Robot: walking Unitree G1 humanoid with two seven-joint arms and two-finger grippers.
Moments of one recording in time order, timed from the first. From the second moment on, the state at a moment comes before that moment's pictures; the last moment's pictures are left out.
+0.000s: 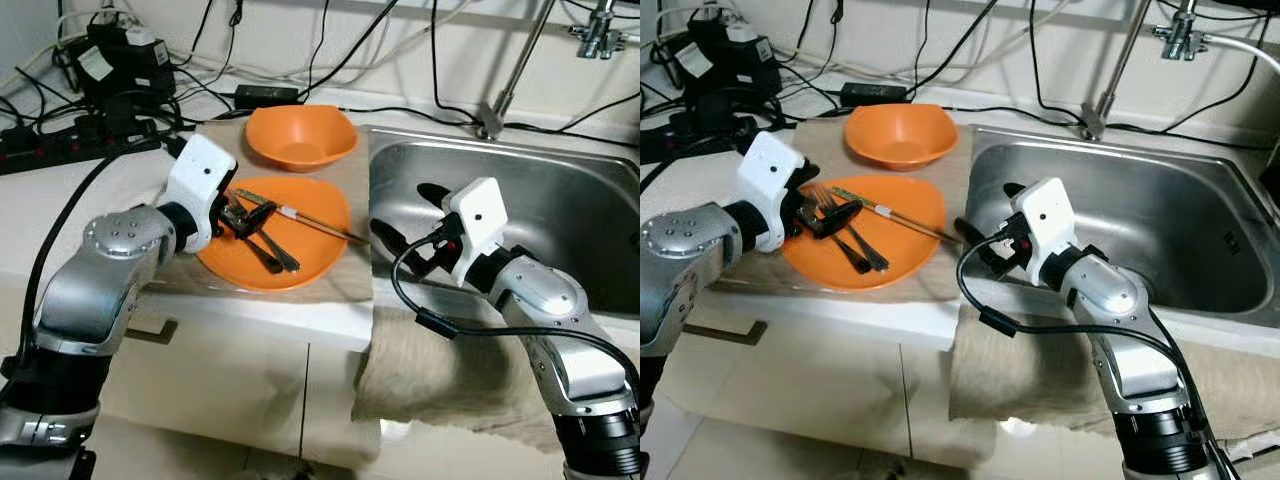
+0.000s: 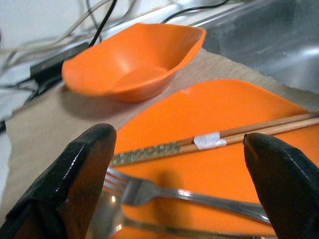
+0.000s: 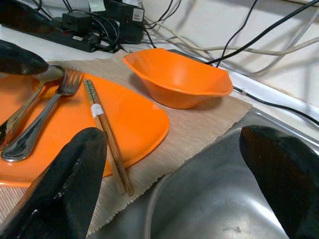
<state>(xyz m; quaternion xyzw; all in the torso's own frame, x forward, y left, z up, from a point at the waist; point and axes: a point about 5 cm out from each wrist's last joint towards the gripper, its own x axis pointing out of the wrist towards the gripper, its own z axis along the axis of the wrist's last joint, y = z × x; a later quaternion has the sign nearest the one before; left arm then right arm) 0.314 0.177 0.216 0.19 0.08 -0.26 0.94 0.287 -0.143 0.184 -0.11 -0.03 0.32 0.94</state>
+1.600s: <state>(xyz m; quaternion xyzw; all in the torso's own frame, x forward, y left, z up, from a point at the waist) 0.267 0.204 0.228 0.14 0.06 -0.42 0.90 0.365 -0.042 0.167 -0.13 0.15 0.52 0.83</state>
